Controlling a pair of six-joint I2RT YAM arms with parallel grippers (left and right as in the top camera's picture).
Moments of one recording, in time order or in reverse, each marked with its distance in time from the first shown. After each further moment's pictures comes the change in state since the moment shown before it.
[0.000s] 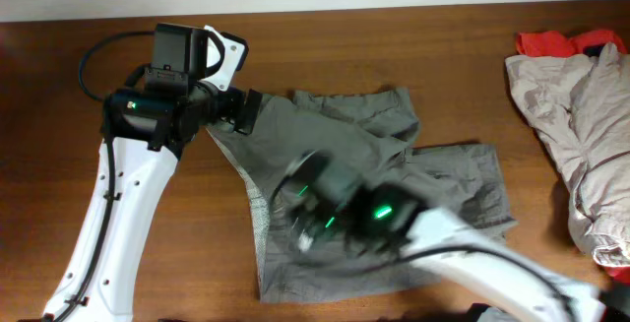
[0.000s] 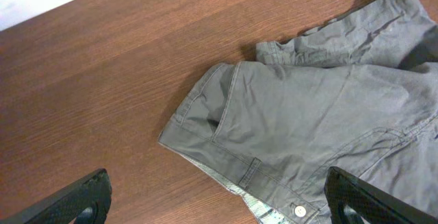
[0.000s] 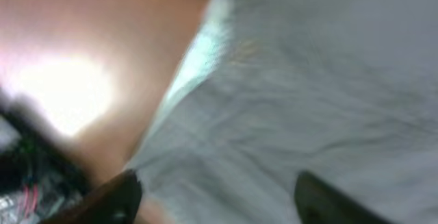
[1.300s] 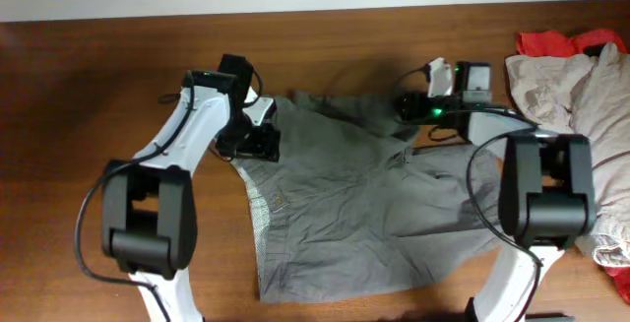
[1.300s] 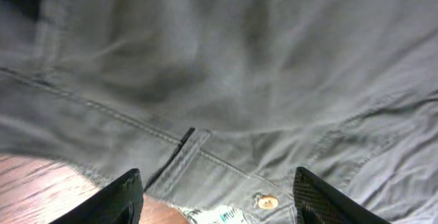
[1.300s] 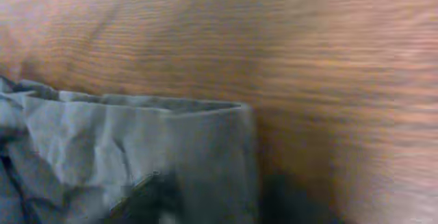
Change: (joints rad) left arm 0.000 0.514 -0.050 -0.099 0.216 -0.129; right arm -0.947 0.660 0.033 0.756 -0.480 -0.294
